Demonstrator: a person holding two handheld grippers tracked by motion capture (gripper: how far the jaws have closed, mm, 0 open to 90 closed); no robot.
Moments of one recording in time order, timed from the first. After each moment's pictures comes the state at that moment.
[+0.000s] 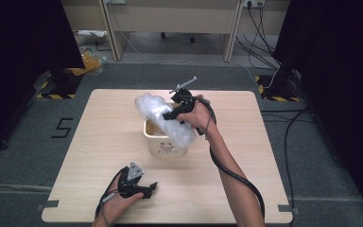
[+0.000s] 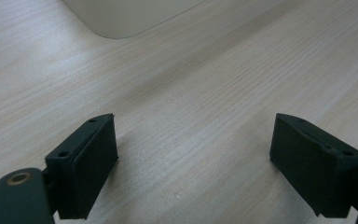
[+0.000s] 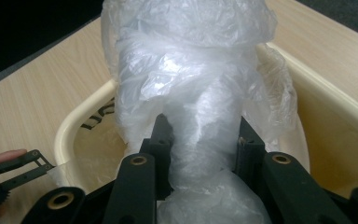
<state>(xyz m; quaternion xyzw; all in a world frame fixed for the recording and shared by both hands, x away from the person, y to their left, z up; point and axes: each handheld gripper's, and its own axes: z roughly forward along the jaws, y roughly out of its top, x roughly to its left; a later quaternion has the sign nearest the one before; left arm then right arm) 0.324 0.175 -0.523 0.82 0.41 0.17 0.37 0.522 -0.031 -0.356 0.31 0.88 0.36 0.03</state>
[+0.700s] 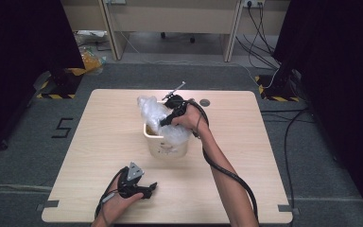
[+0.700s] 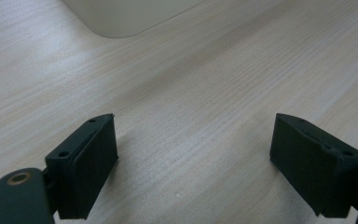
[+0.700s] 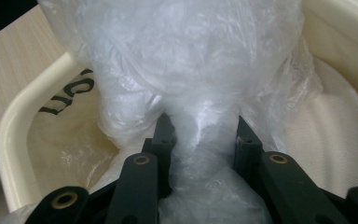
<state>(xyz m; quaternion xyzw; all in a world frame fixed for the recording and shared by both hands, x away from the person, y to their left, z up) 0.324 0.176 -0.523 0.82 0.41 0.17 0.37 0.536 -0.010 -0.388 0.30 0.90 0.30 0.00</state>
